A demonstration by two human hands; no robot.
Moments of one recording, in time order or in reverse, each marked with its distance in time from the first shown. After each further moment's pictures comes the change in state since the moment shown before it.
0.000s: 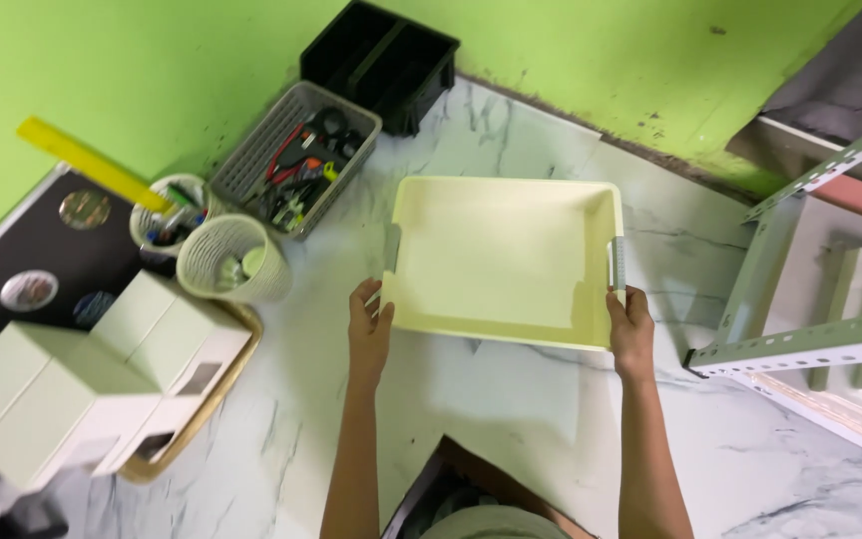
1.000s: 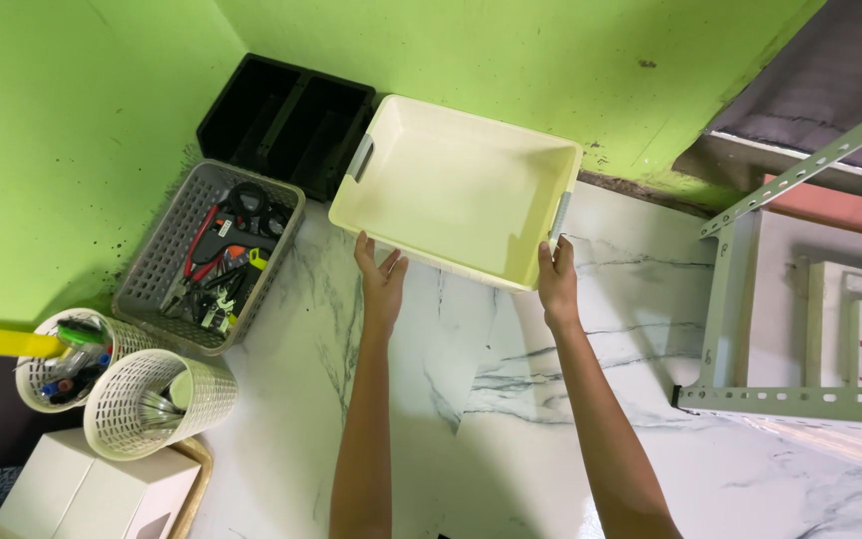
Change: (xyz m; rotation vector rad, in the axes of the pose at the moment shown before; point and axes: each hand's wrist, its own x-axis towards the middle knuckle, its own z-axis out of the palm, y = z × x) left_hand 0.211 -0.039 0.150 -0.169 -0.225 0.068; right_hand 0.178 0.053 0.109 0.126 0.096 -0.009
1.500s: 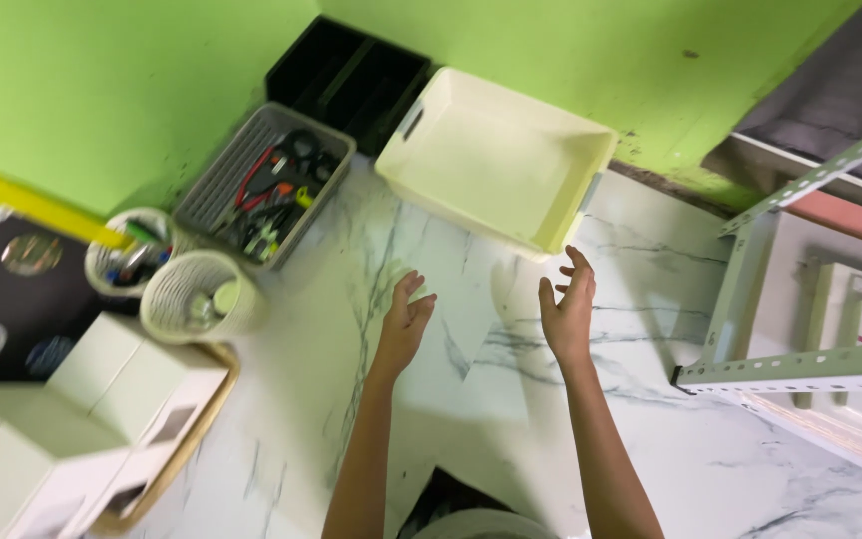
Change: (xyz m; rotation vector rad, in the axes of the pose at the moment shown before) left_hand -0.166 0.045 -0.040 0.031 -0.119 -0.063; right_hand -0.156 -0.123 -0.026 -0.429 -0.110 -0.421
